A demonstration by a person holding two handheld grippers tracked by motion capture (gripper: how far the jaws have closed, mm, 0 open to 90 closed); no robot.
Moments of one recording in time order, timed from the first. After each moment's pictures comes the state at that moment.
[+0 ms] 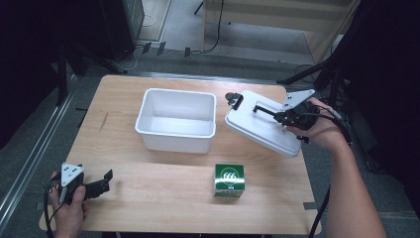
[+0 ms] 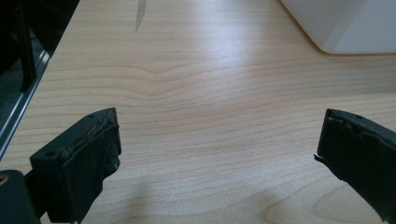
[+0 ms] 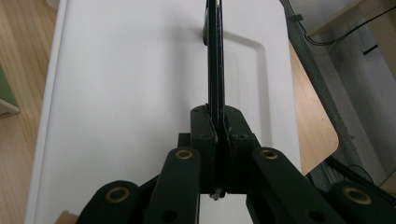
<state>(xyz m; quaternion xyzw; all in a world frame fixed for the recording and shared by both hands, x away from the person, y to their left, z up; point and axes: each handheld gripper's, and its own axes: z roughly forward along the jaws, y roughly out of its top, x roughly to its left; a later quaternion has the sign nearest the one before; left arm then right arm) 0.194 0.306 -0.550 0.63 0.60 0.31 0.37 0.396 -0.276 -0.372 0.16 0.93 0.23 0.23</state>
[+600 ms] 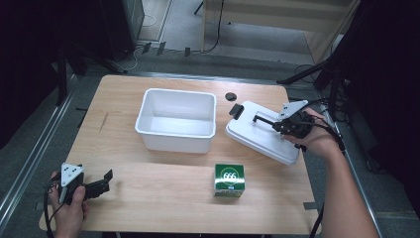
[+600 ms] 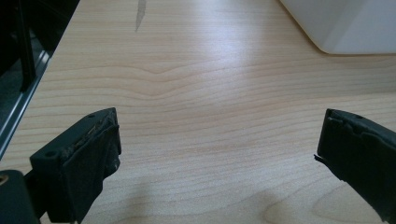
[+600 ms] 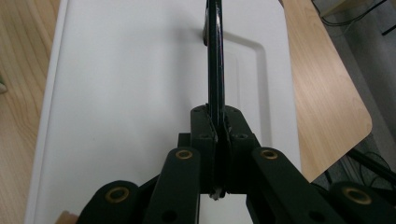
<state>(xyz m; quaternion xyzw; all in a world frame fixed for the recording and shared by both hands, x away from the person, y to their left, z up) 0.194 0.306 -0.550 0.63 0.60 0.31 0.37 0.396 -0.282 -0.410 0.17 0.94 0.21 0.21</state>
